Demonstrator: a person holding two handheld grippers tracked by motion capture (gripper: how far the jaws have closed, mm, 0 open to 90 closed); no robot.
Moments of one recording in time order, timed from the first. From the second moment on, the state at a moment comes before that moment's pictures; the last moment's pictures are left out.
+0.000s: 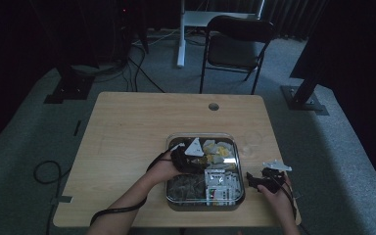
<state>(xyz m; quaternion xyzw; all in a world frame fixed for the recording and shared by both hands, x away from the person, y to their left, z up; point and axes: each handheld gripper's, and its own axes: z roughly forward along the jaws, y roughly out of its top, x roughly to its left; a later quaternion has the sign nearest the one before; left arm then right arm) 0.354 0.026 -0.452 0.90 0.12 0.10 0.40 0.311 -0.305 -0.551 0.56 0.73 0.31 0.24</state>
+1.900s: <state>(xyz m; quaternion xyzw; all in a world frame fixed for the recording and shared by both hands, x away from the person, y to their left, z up) 0.357 0.152 -0.442 0.88 0.24 0.16 0.38 0.310 -0.305 -0.551 0.56 0.73 0.31 0.24</state>
